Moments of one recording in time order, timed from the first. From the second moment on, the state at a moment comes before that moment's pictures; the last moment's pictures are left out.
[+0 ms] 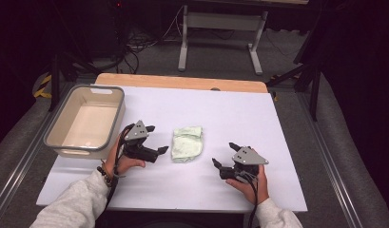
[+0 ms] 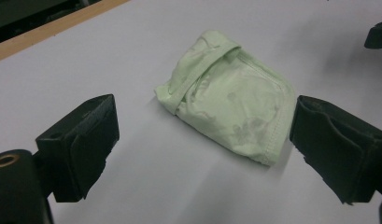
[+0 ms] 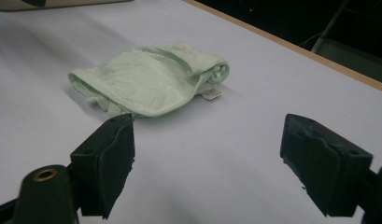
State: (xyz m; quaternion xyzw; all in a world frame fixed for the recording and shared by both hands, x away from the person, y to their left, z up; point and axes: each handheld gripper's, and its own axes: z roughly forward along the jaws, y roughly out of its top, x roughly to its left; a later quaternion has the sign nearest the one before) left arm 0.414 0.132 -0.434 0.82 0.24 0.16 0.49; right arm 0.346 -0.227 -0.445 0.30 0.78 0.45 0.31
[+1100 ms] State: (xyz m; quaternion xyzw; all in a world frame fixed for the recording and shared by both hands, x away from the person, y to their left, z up) left arm 0.499 0.076 -0.450 0.85 0.26 0.12 0.44; right arm 0.347 -0.226 -0.449 0.30 0.79 0.44 0.29
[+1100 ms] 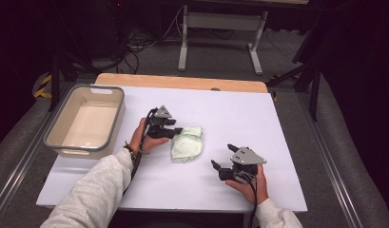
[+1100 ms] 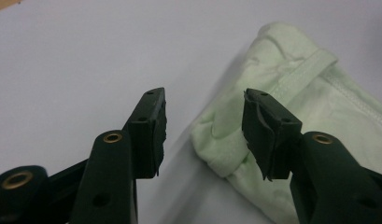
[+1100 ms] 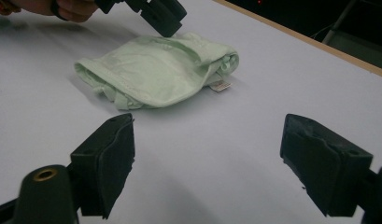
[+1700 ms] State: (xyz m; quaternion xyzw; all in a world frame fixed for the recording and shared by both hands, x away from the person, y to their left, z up) left arm 0.504 0.021 -0.454 0.89 0.21 0.14 0.39; right arm 0.347 -0.226 -0.450 0.30 0.80 0.44 0.29
